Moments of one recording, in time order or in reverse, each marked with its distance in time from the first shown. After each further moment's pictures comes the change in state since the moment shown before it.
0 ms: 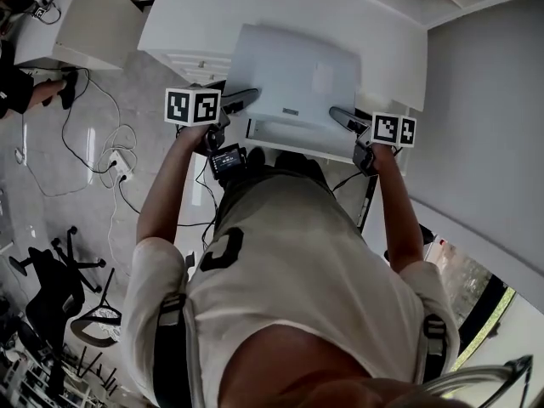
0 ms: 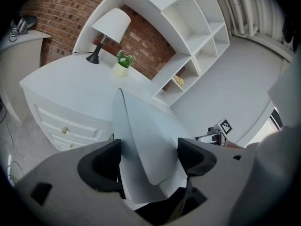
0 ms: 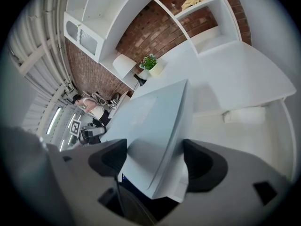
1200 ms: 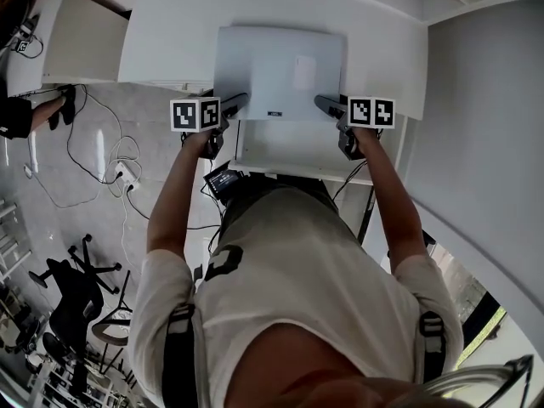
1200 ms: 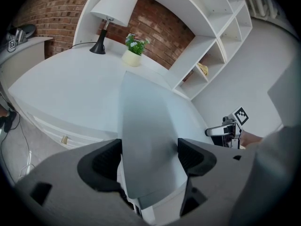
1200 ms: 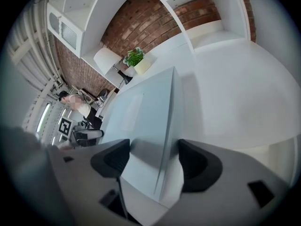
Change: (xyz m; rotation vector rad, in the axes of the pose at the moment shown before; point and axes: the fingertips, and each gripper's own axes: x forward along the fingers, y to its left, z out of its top) left arm 0.097 0.089 0.069 -0.047 0.097 0.208; right arm 0.087 -0.076 0.120 -0.019 0.095 -0.109
